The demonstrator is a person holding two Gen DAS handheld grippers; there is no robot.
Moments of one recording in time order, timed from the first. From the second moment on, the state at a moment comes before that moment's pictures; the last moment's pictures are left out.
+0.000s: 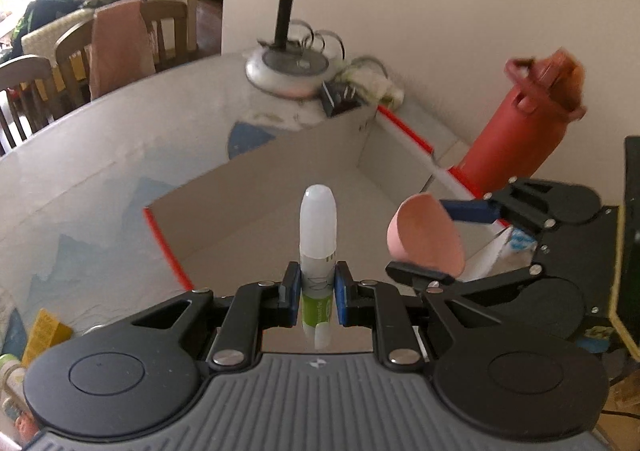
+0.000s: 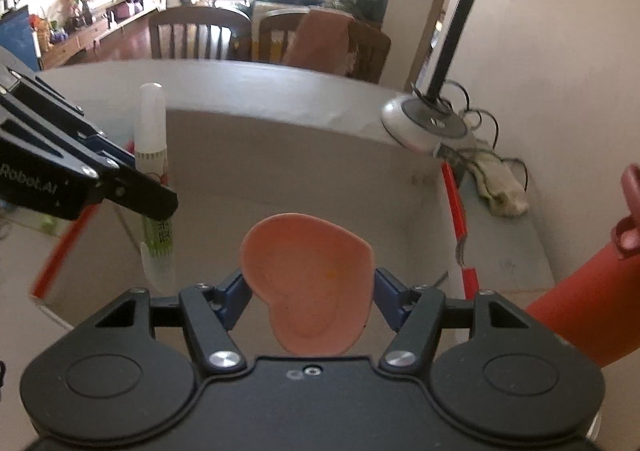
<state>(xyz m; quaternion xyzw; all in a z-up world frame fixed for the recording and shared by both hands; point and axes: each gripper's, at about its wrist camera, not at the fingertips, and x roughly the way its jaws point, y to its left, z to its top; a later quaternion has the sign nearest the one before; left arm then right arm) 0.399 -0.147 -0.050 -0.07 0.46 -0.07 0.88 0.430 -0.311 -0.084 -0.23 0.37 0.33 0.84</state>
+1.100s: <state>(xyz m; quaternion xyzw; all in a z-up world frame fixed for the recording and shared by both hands) 0.507 -0.173 -0.157 -0.05 0.57 -0.07 0.82 0.468 -0.311 -0.131 -0.23 0.47 0.30 0.79</state>
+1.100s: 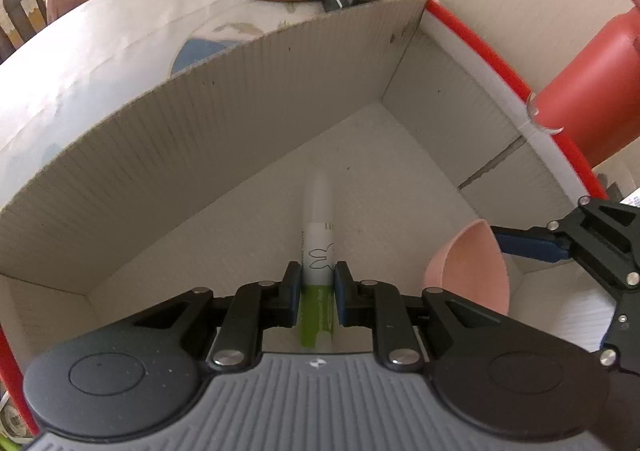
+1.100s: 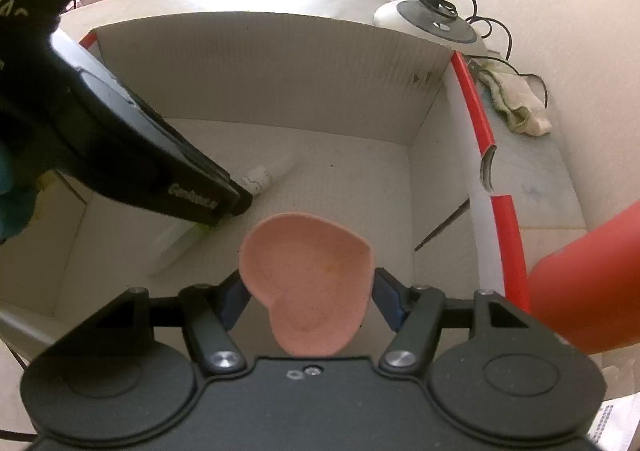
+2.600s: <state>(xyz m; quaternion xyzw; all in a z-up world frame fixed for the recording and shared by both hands) 0.334 -0.135 -0.027 -0.11 0.42 -0.03 0.90 0.377 -0.316 -0.044 -0.11 0.38 0.39 0.83</state>
